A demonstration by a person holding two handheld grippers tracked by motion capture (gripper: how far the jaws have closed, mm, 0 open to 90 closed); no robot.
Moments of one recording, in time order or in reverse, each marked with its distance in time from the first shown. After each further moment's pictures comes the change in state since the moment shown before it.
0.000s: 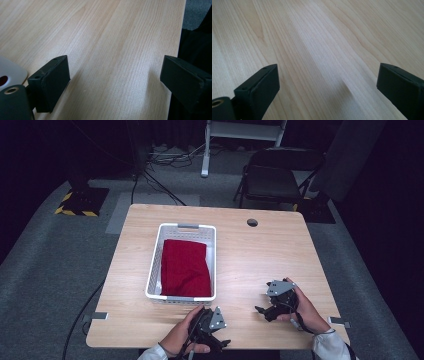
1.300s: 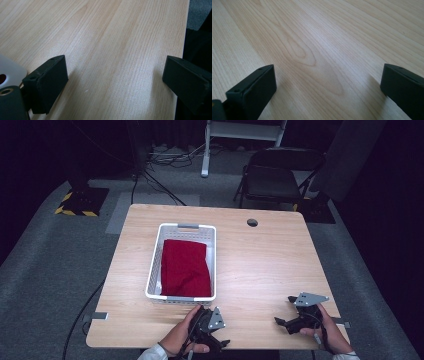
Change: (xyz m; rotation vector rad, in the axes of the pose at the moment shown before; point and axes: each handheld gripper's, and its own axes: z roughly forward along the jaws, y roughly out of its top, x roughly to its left) left arm 0.002 -0.004 0.003 -0.021 0.003 0.001; right arm -0.005 -0.081 -0.032 -0.088 0.051 0.259
